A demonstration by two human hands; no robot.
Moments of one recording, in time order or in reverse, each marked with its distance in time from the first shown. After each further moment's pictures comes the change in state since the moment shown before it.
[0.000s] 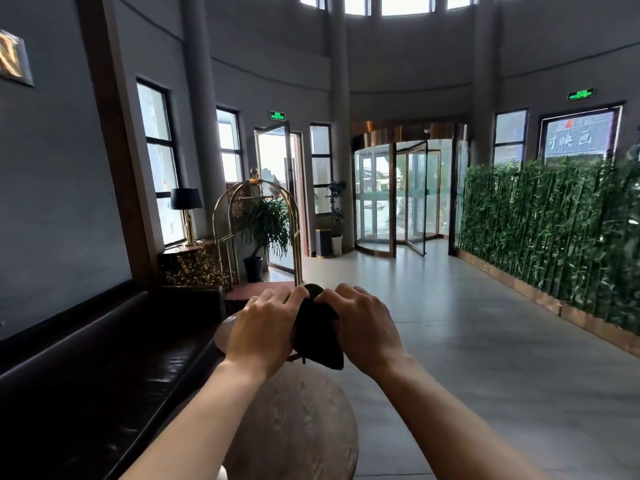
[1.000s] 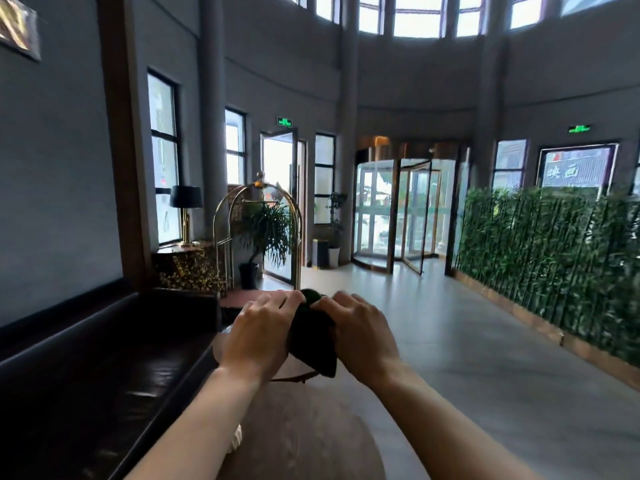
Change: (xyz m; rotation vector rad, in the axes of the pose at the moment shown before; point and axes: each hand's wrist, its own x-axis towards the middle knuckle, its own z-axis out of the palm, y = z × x) left_hand 0.023 -0.180 0.057 -0.072 0.051 -0.023; right_hand 0.107 -0.063 0.145 -0.063 -0.030 -0.054
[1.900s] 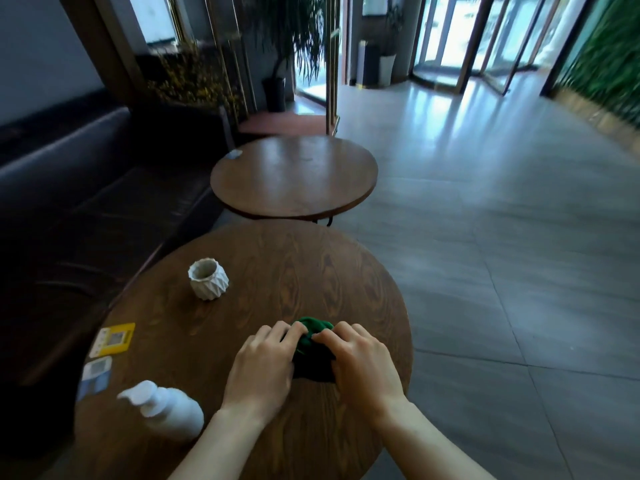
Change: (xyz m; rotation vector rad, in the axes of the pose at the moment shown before) left_hand -0.127 -0.016 0.498 -0.044 -0.661 -0.314; right_hand -0.203 0.218 0.450 0.247 -0.590 0.151
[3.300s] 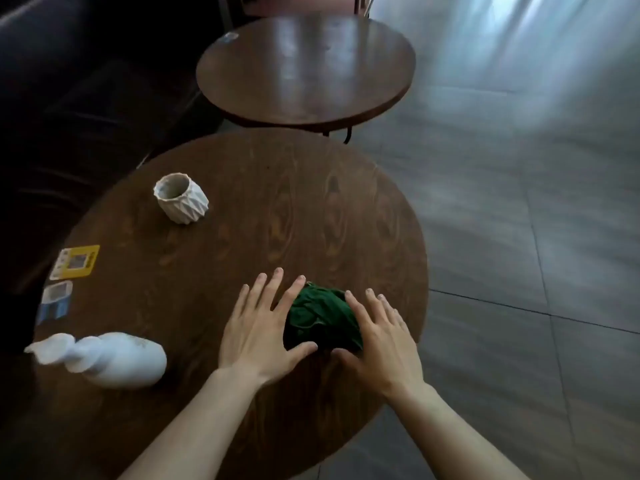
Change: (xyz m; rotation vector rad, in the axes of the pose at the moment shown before) left_hand 0.038 -0.017 0.146 0.049 -0.260 -0.138; right_hand -0.015 0.118 0.133 0.071 -0.374 0.256
